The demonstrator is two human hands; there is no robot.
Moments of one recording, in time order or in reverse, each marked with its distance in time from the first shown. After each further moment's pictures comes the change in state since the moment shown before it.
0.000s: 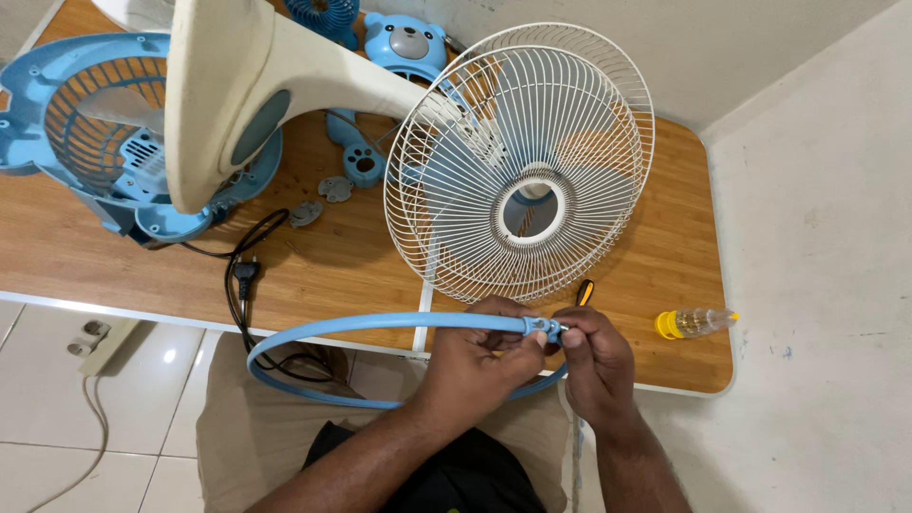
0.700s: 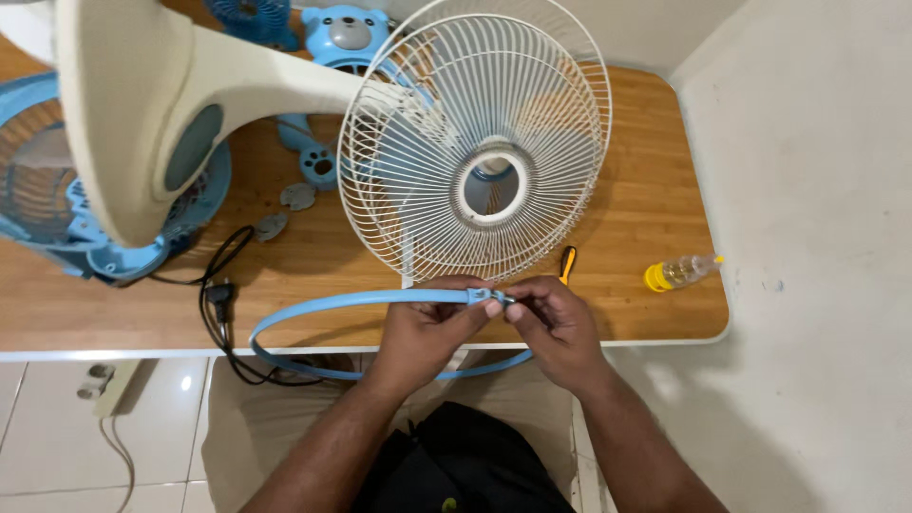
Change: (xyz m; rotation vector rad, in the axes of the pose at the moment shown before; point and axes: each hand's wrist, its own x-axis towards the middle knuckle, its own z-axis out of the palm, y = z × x) left_hand 0.016 -0.012 -0.040 0.079 -0.030 -0.083; right_hand 0.003 0.013 0.017 0.168 -0.031 0.151
